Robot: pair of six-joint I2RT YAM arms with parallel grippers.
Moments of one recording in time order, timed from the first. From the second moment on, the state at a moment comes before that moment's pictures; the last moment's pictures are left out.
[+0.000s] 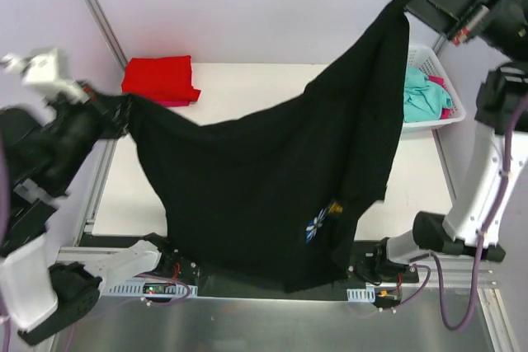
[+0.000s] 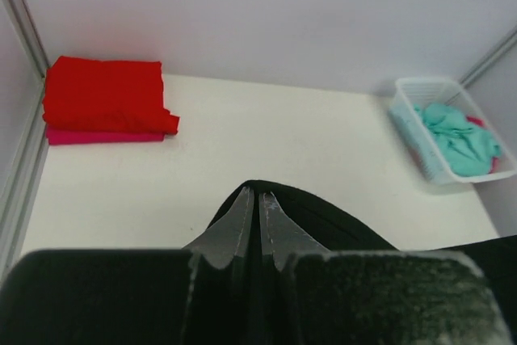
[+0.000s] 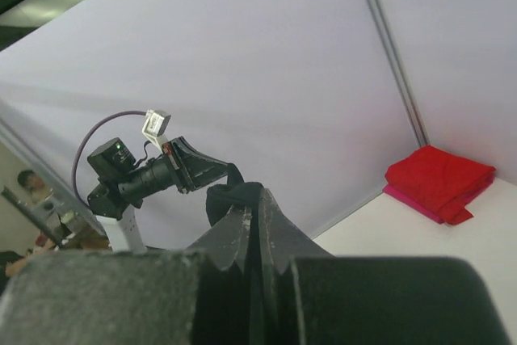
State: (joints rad) left arm -0.52 0.93 2.03 -1.16 -0.32 -0.30; right arm -0.12 1.44 2.35 -0.07 -1.12 1.29
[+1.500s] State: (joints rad) left arm -0.33 0.87 2.19 -0.96 -0.07 -0.38; right arm -0.22 1.26 2.44 0.12 -1.08 1.44
